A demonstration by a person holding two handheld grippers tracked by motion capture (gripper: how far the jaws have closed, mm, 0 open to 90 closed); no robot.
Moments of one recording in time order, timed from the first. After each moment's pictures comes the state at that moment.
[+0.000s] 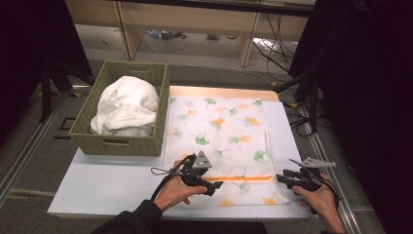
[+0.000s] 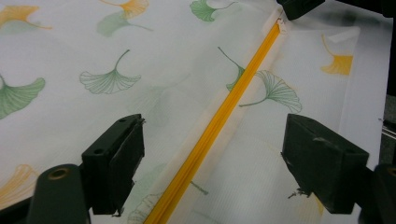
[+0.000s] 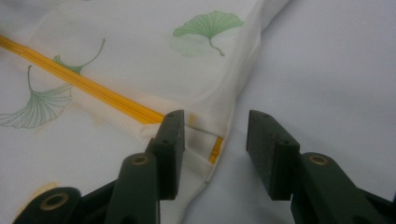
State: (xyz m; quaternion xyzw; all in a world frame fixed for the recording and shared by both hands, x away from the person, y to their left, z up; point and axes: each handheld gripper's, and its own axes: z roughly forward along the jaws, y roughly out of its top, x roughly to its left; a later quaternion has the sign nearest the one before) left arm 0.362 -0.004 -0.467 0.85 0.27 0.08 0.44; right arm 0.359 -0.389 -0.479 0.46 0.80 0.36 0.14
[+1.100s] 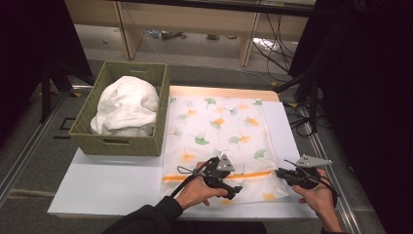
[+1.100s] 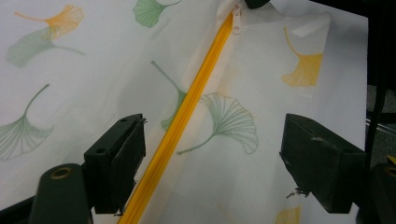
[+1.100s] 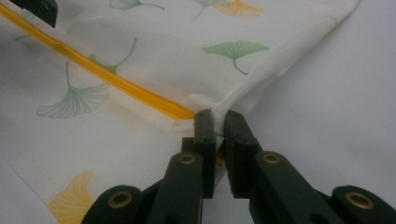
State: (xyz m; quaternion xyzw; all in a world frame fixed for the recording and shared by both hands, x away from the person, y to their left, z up) left arm 0.365 -0.065 -0.472 0.86 0.24 0.05 0.44; right arm 0.357 -0.370 -0.461 0.40 0.82 0.37 0.16
